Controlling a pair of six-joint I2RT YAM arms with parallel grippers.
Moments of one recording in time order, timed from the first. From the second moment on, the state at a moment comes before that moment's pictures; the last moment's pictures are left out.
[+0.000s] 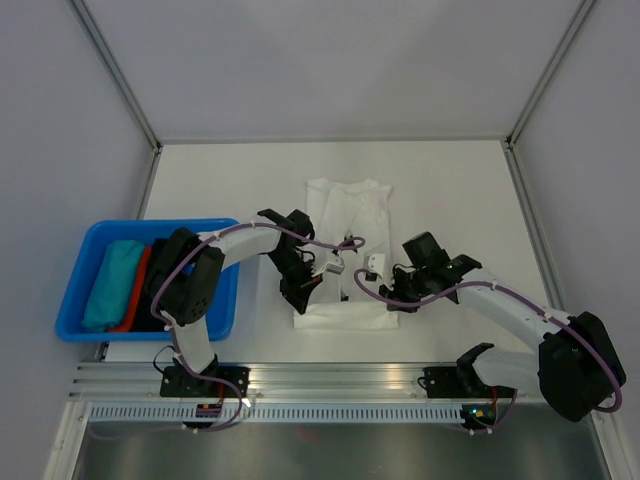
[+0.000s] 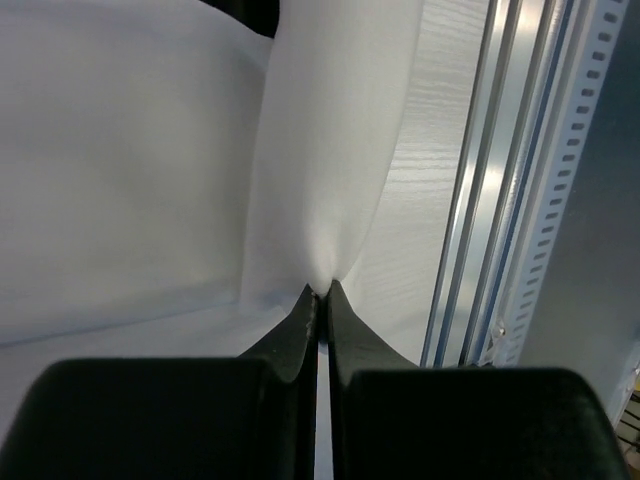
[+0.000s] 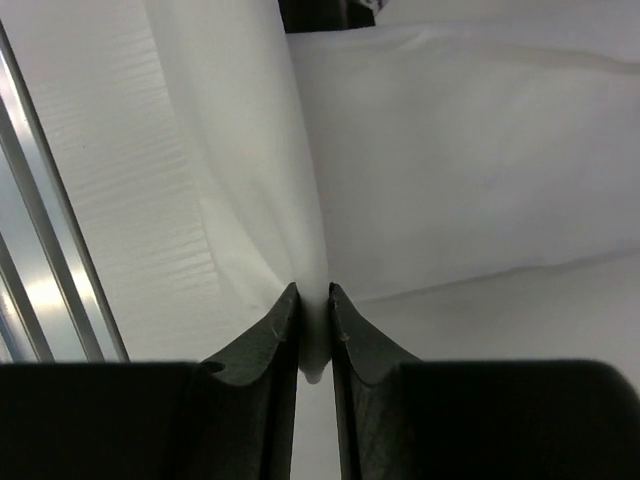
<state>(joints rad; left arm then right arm) -0.62 1.81 1.17 -1.02 0.70 0.79 0.54 1.20 0.66 -0.60 -0.50 -0.67</state>
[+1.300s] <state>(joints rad) -0.61 1.89 1.27 -0.90 0.49 0.62 0.44 1.08 0.35 -0.14 -0.31 0.48</state>
